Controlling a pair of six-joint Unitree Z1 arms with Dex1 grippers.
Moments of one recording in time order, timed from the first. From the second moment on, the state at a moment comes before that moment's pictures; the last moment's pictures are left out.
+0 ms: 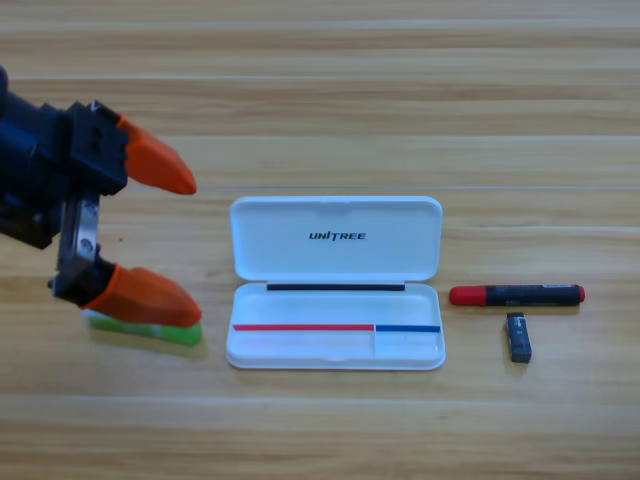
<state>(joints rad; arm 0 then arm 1) -0.88 1.36 -1.17 0.69 -0.18 0.47 0.71 1.15 -1.08 0.76 0.54 -0.43</state>
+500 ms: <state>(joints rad) -0.88 1.36 -1.17 0.70 -0.18 0.46 0.71 1.15 -1.08 0.76 0.54 -0.39</state>
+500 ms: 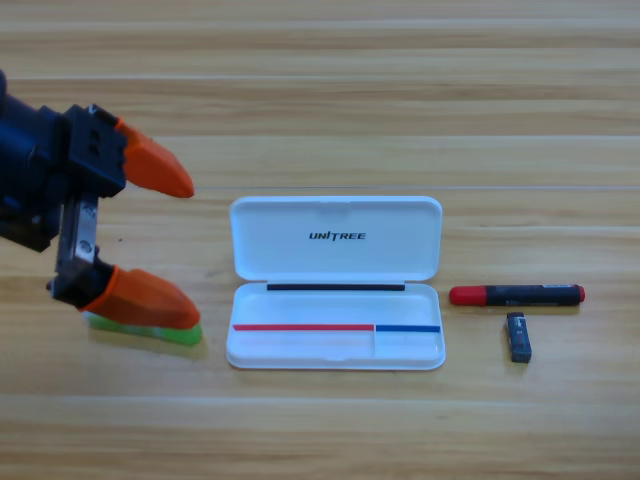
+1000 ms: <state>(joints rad) -0.87 1.44 -1.48 0.95 0.04 0.68 0.69 1.29 -1.08 0.76 0.38 -0.25</state>
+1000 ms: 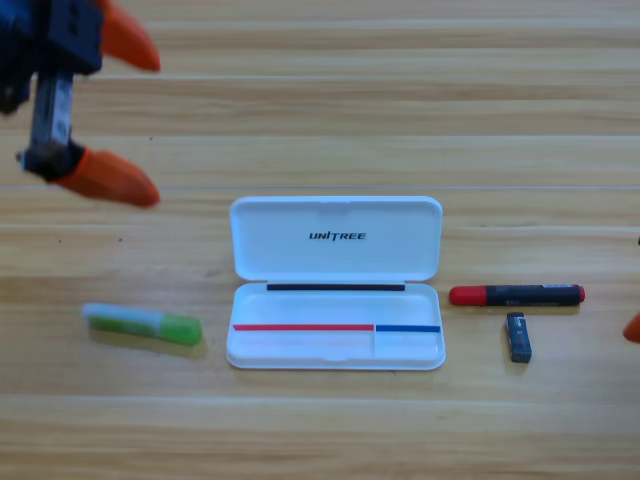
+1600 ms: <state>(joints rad) -0.46 1.60 -1.41 0.98 0.00 1.23 0.66 1.75 -1.21 0.81 -0.04 0.26</state>
